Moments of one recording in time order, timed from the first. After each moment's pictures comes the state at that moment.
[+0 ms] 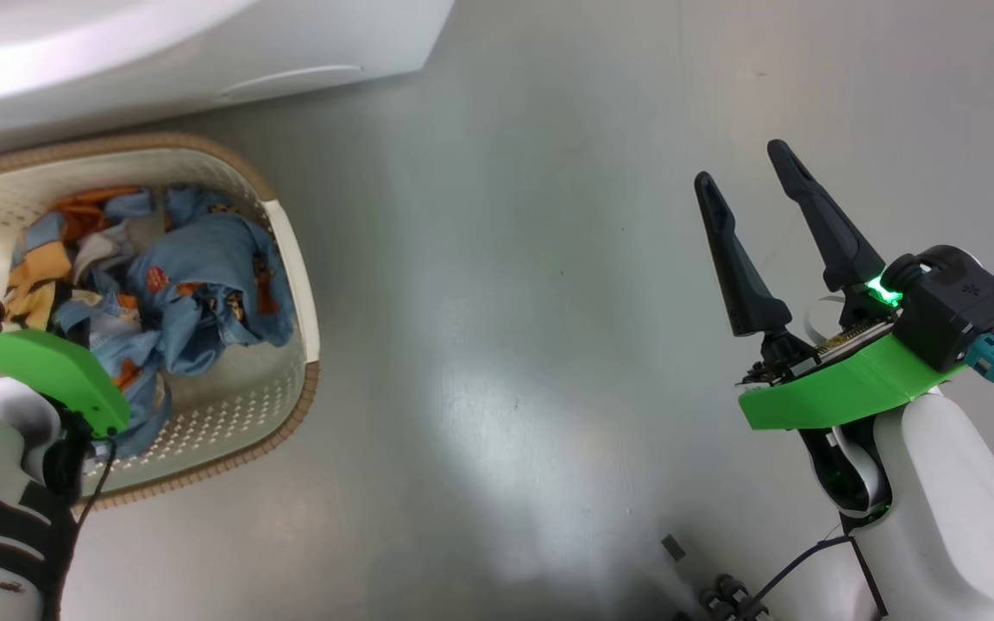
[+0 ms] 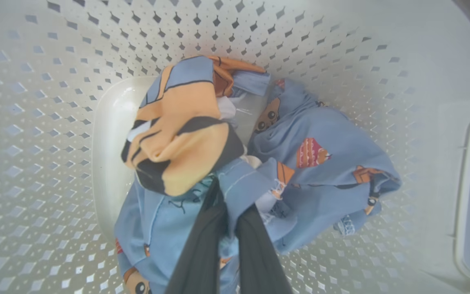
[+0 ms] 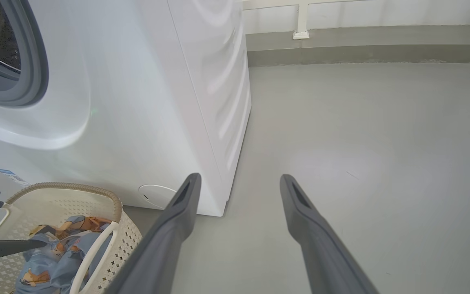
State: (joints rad) left arm -0.92 0.28 -0.47 1.29 -0.77 -0.13 -0.13; right arm -0.47 -0.19 0.27 0.12 0.35 0.13 -0.25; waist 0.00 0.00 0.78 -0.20
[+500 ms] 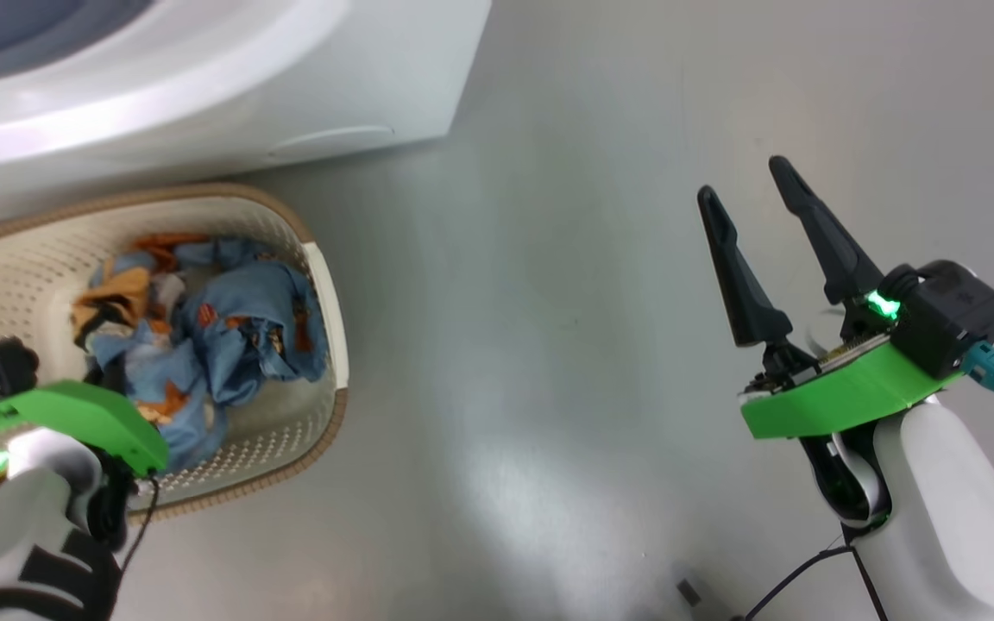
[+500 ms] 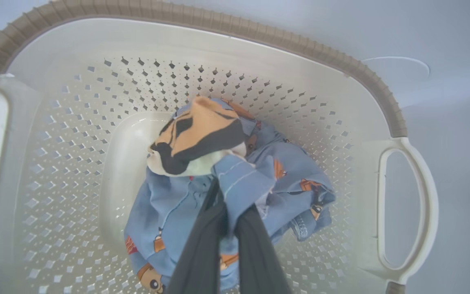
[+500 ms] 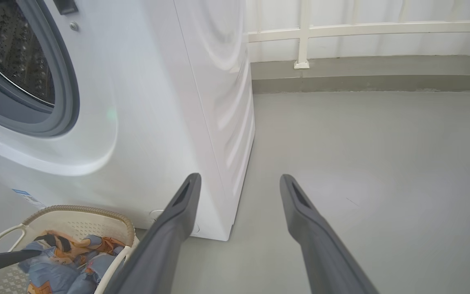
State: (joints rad) left arm -0.81 0.24 -0.45 1.22 -0.85 -0.13 -0.25; right arm -0.45 -0.19 0.26 0.14 0.35 0.13 -0.25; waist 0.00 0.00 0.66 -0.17
